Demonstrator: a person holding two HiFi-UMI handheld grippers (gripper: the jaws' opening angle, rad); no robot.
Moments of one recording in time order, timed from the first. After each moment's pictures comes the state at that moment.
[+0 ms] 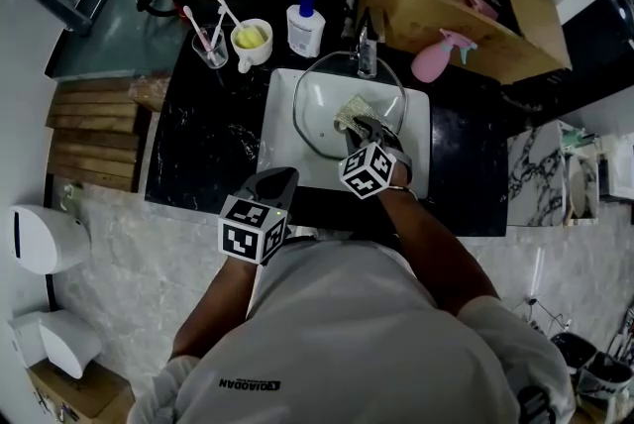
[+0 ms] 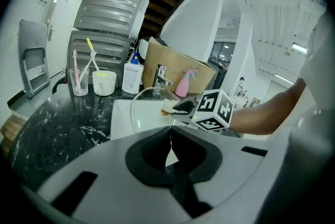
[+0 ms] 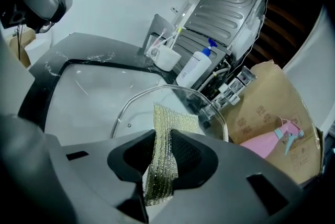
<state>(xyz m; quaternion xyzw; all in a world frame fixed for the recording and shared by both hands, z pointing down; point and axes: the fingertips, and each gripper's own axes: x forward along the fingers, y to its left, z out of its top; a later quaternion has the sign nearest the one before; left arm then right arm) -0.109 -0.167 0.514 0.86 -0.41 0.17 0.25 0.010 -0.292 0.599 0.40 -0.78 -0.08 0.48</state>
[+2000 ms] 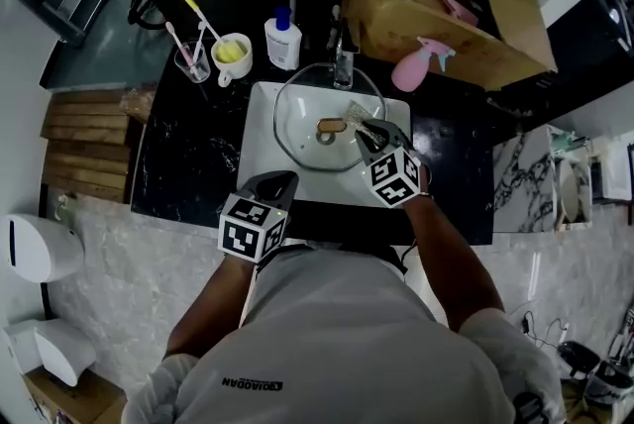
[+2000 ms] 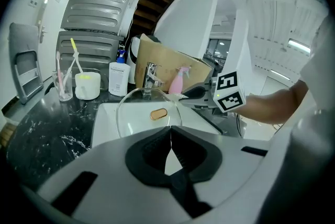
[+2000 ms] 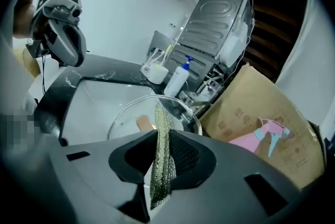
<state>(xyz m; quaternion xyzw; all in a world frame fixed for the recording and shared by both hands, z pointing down) -0.059 -0.184 0.511 0.87 -0.39 0.19 0.24 0.071 -0.293 0.533 0.37 -0.83 -0.09 0.42</state>
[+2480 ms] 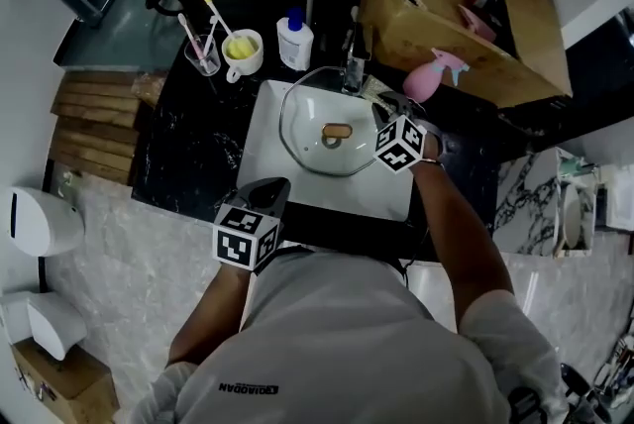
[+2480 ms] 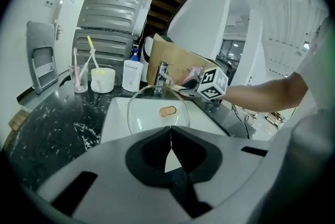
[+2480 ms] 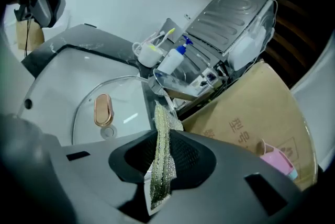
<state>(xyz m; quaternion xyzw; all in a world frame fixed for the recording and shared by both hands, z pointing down) -0.072 -0.181 0.519 0.84 -0.44 0.18 0.26 0.098 -0.388 0.547 0.34 -0.78 -0.17 0.49</state>
